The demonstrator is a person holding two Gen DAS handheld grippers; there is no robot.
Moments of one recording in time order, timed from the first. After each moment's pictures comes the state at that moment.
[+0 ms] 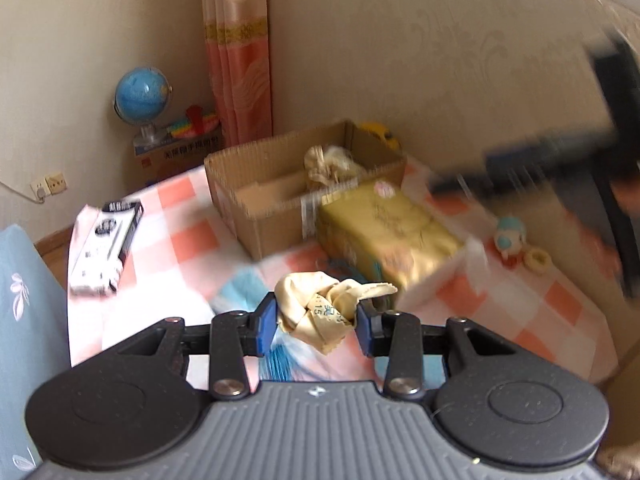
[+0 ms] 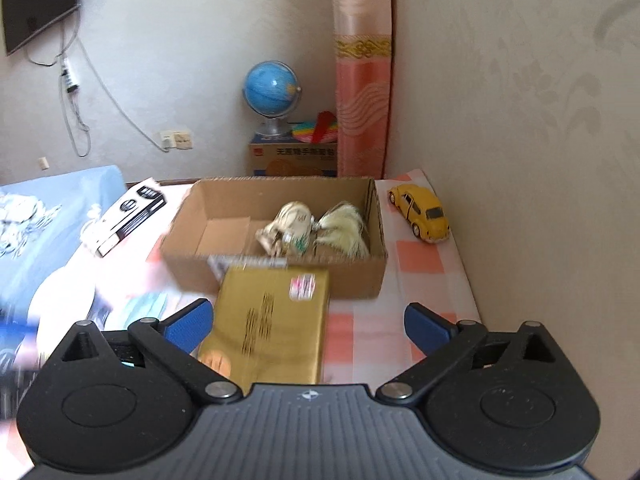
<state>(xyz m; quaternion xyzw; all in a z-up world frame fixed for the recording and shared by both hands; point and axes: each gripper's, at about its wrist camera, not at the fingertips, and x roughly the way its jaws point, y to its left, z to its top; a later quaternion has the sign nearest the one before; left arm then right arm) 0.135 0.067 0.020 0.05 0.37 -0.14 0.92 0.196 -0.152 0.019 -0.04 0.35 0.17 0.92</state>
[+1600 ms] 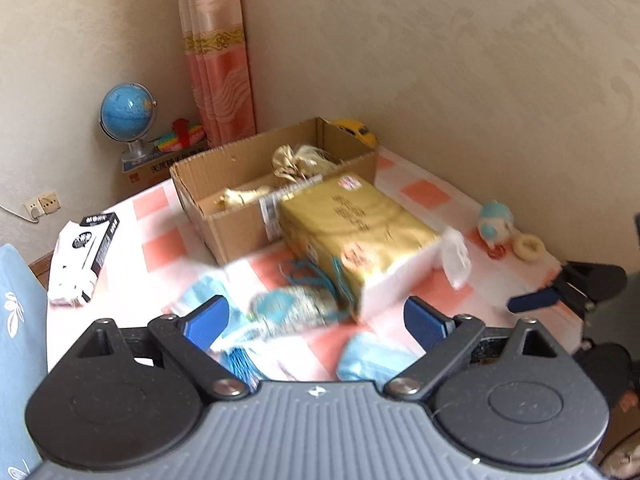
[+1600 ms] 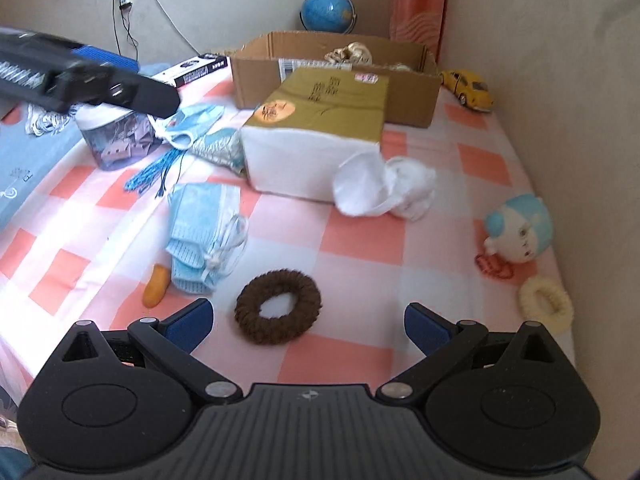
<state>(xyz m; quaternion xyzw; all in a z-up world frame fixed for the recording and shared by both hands) 0.123 0.034 -0.004 0.08 0.36 -0.16 0.92 0.102 -0.159 -0.078 -0.10 0.42 0.22 0.87</state>
